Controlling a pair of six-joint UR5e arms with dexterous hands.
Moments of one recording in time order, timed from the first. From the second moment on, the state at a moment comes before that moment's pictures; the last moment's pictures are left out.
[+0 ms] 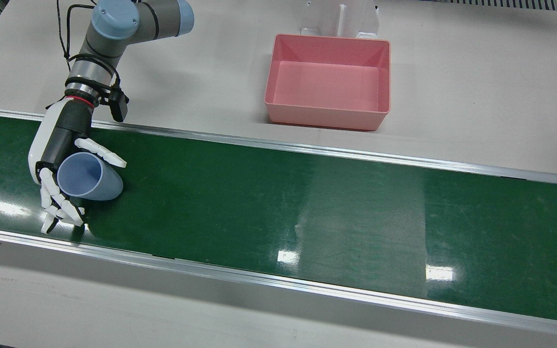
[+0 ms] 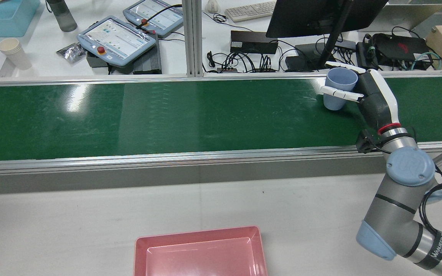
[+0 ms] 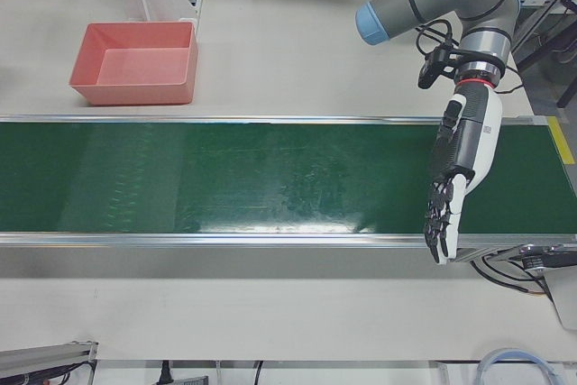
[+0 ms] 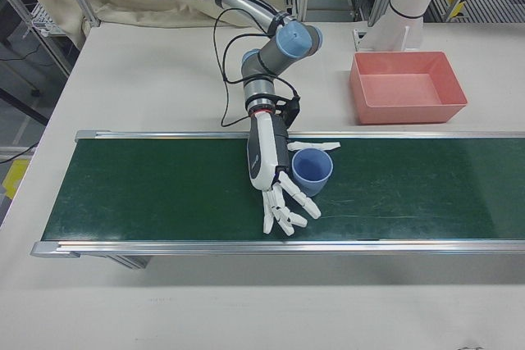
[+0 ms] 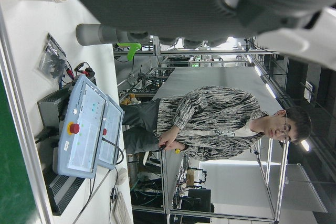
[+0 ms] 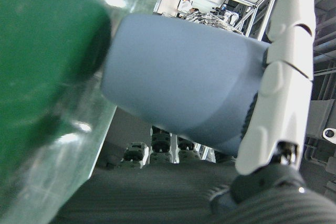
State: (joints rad) left arm -1.44 -1.73 -1.74 0.22 1.79 0.01; right arm 0.76 -1.36 1.86 -3.53 -0.76 -0.40
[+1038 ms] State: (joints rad) left arm -1.44 -1.73 -1.74 0.22 1.79 0.01; right arm 0.72 -1.41 2.25 -3.61 -0.75 -0.55
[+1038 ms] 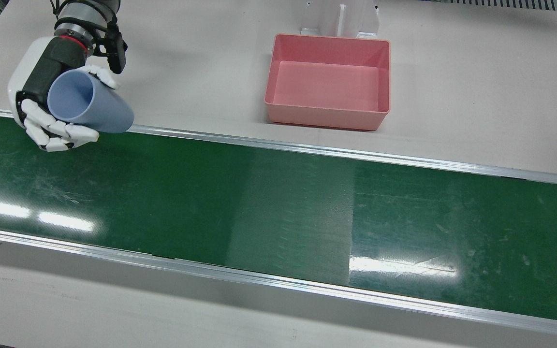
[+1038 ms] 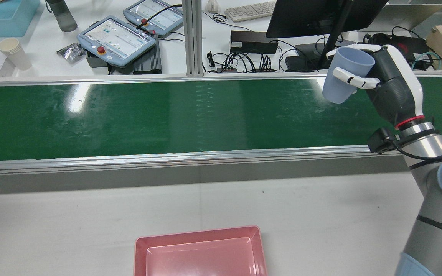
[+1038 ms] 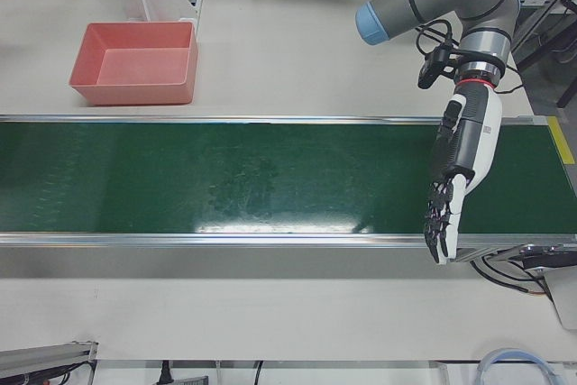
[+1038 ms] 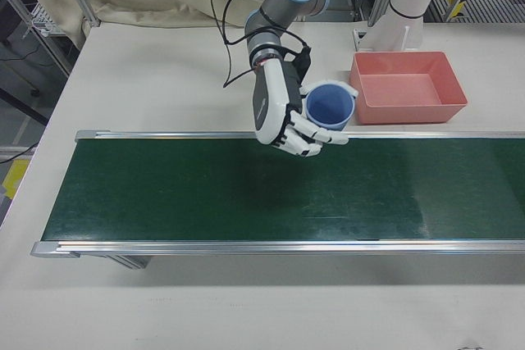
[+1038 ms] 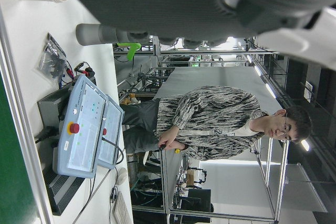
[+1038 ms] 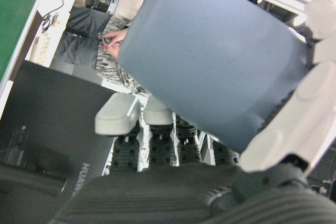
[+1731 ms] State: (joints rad) left arm -1.44 -1.73 -1.74 0.22 1.79 0.01; right arm 0.22 -1.33 2.54 -3.52 -0.68 -1.14
